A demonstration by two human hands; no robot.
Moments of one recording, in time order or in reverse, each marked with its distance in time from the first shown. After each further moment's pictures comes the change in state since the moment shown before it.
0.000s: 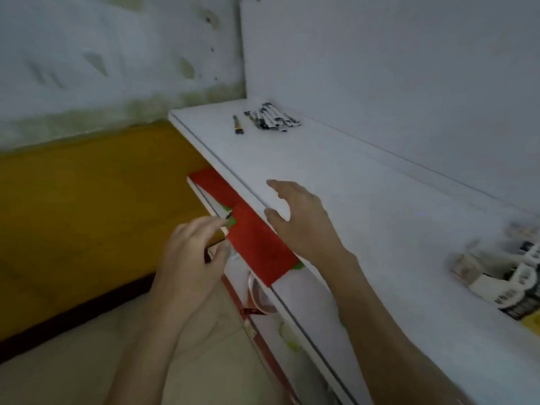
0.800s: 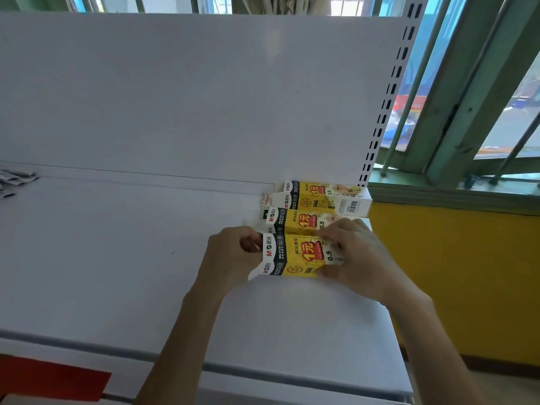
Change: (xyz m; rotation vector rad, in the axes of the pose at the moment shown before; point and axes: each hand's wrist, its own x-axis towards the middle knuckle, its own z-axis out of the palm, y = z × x) left_hand 0.030 0.258 0.155 -0.559 -0.738 0.448; right_hand -0.218 0.096 -0.211 -0.517 0.221 0.847
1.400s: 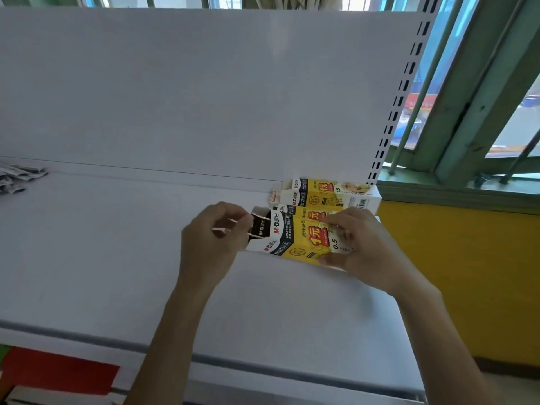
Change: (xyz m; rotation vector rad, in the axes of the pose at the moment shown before) left_hand -0.013 0.001 -0.028 -0.252 0.331 0.127; right_hand 0.007 -0.007 -0.001 0.121 0.075 -0.028
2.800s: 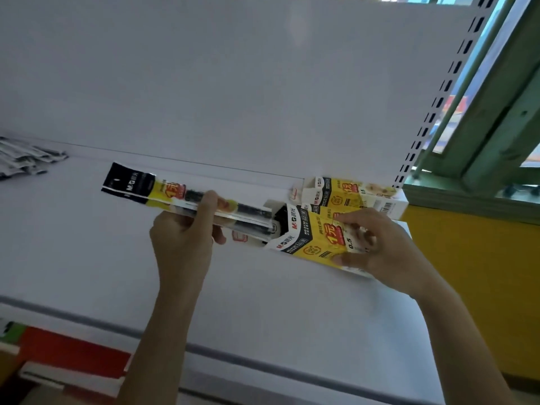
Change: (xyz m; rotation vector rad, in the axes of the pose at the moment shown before) left_hand 0.001 -0.005 -0.039 -0.295 0.365 -0.110; right_hand 0.009 -0.013 0.005 0.237 -0.064 0.022
